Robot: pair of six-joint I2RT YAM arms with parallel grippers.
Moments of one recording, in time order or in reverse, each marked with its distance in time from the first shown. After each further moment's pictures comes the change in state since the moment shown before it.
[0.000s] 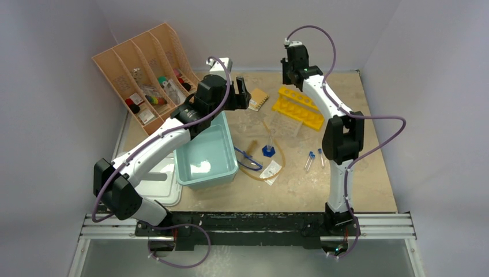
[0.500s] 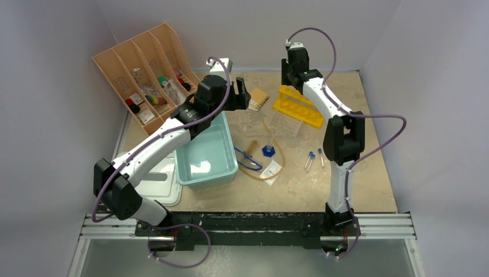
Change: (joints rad) left arm 0.000 0.000 -0.005 -0.006 -0.004 0.001; right arm -0.005 -0.021 -0.077 0.104 0.013 0.012
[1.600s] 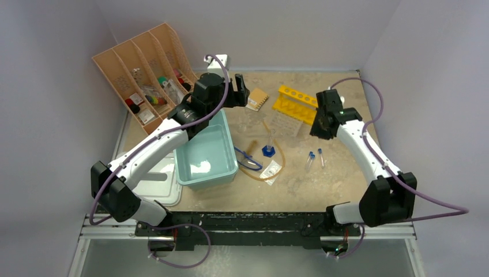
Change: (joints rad) left arm 0.000 -0.021 0.013 0.021 -0.028 0.049; right arm -0.072 -0.730 -0.695 -0.425 0.005 0.374
